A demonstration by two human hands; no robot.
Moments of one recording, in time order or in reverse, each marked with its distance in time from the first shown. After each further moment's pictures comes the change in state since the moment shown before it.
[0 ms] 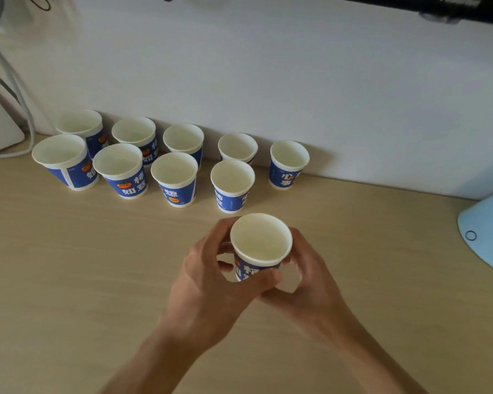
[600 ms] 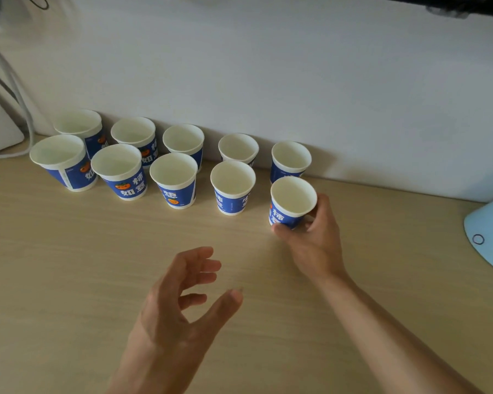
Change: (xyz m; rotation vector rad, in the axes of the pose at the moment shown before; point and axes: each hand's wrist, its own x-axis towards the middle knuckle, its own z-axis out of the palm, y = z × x) left_hand -0.032 -0.023 -0.017 -0.123 0.096 -0.134; right_hand 0.068 0.044 -0.007 0.022 0.398 0.188
